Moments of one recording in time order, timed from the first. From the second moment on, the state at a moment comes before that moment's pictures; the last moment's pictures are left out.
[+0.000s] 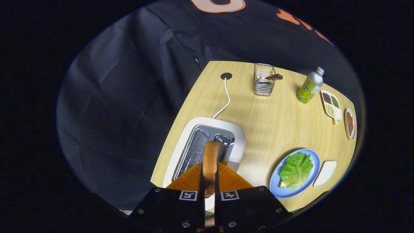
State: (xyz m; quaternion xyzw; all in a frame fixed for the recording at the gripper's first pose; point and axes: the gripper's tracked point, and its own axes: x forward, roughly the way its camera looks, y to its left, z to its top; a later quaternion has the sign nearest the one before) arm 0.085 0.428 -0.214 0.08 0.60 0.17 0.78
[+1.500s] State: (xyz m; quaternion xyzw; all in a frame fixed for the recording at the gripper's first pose) arm 0.056 0.229 -0.235 0.27 0.52 0.21 0.78
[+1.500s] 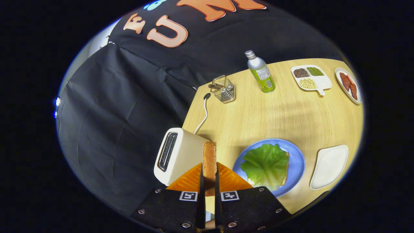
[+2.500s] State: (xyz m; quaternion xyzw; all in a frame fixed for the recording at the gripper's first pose) arm 0.039 0.168 -0.339 0.26 0.54 0.17 0.78
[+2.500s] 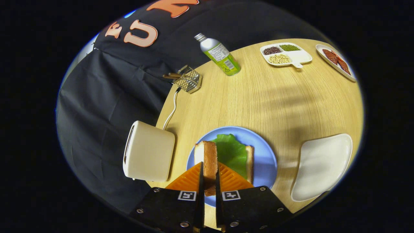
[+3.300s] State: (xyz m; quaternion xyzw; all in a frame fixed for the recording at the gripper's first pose) arm 0.077 0.078 -0.215 0.10 0.31 0.09 0.94
